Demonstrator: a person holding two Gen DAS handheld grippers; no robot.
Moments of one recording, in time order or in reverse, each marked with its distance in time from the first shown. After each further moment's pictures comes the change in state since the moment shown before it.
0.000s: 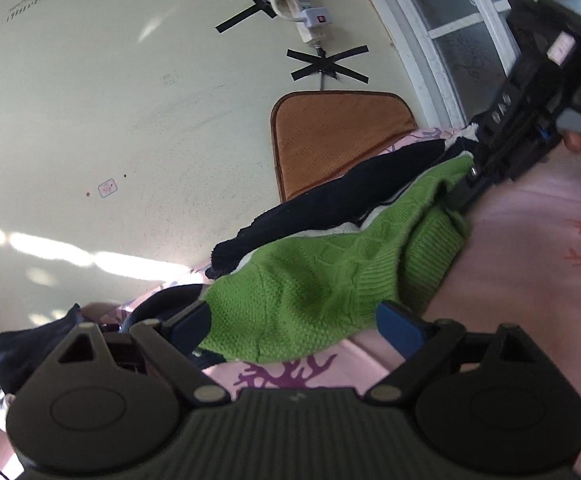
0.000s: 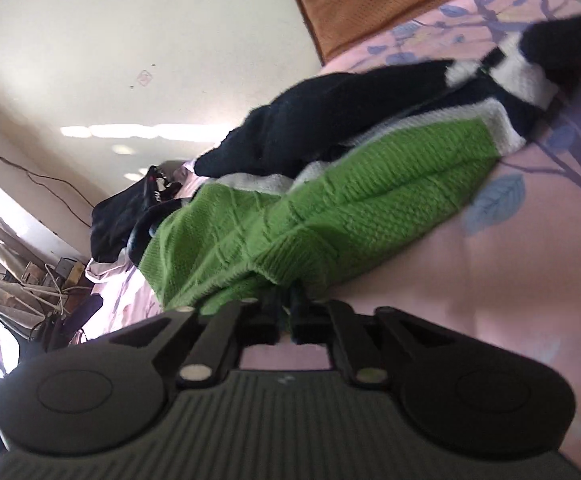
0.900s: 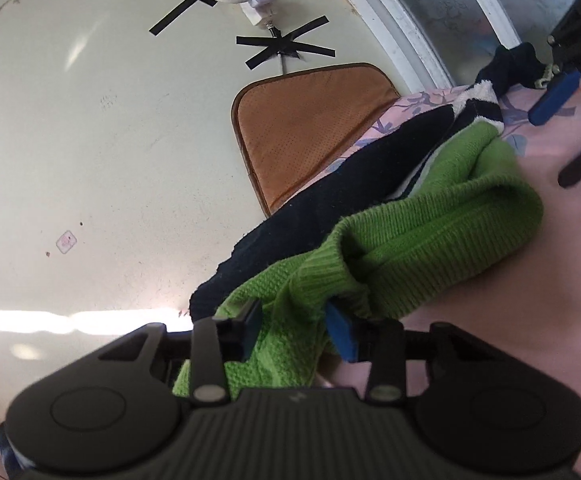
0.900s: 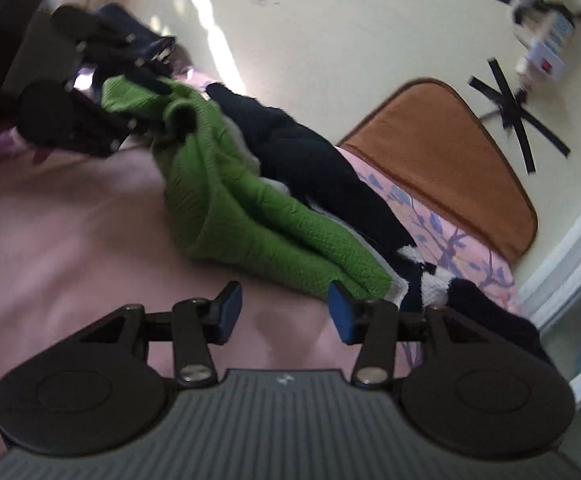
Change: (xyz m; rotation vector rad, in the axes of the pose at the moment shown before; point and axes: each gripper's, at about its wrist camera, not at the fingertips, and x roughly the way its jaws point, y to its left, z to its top) left arm 0.079 -0.005 0.033 0.167 0.027 -0.028; right arm 0.029 0.035 0.000 -1.128 -0.030 -0.387
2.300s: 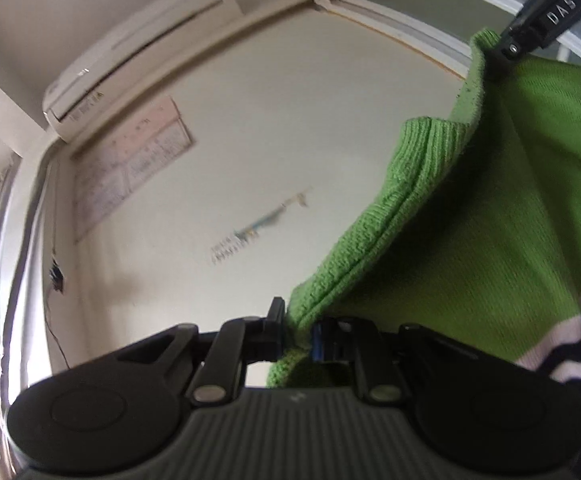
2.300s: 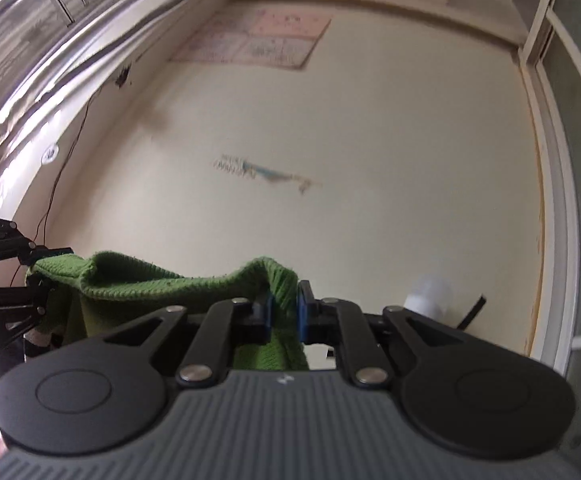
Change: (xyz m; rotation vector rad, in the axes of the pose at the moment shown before) left arm -0.168 0.102 0.104 -0.065 -0.542 0.798; right arm -0.136 -0.126 0.152 0.108 -0.948 -0.224
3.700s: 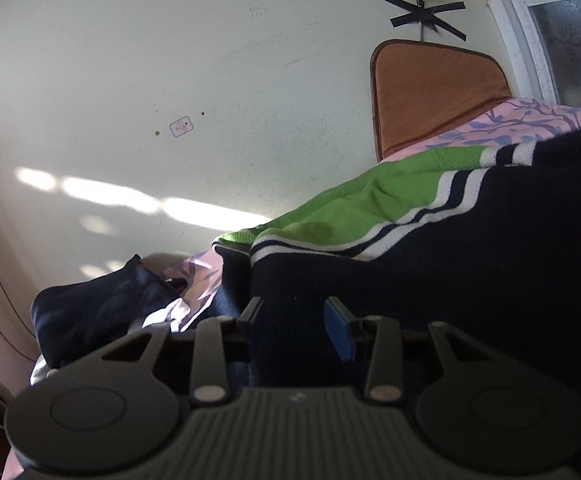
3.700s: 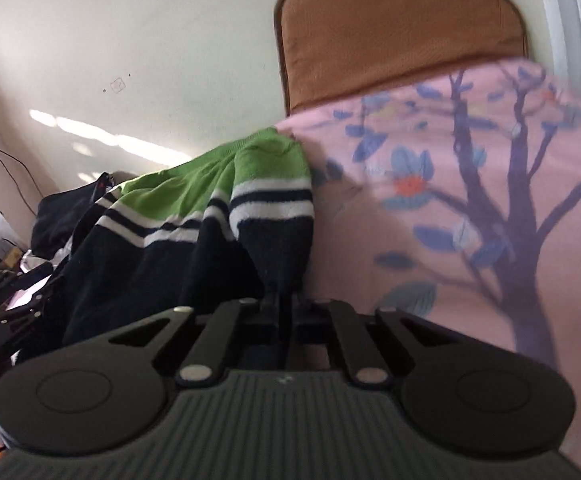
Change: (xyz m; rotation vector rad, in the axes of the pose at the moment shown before) left arm -0.013 -0.097 -0.189 -0.096 0.770 -0.531; right arm 0.020 -0.046 -0.301 0.752 0.992 0.229
